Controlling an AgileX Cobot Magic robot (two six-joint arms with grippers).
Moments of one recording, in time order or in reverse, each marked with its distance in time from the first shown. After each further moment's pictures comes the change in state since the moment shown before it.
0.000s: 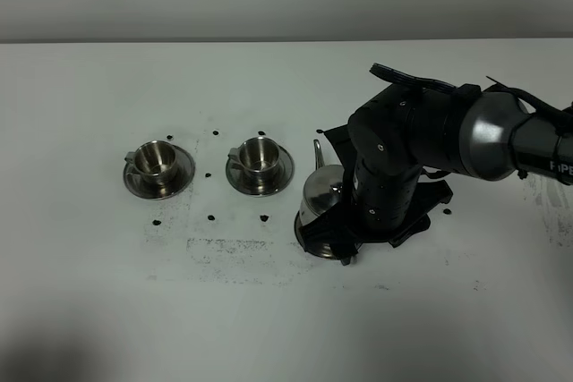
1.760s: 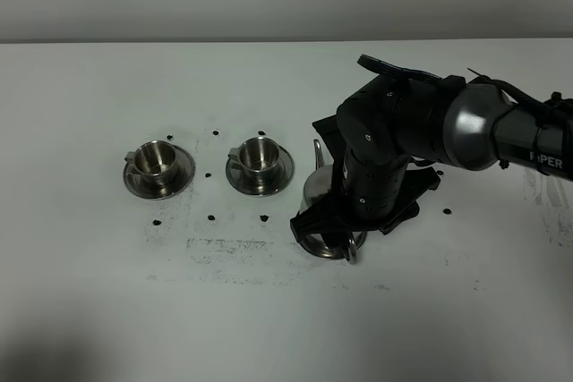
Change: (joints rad) left arm 0.000 0.000 0.000 0.000 0.000 0.000; right arm -0.001 0.046 -0.069 -0.014 0.010 -0.032
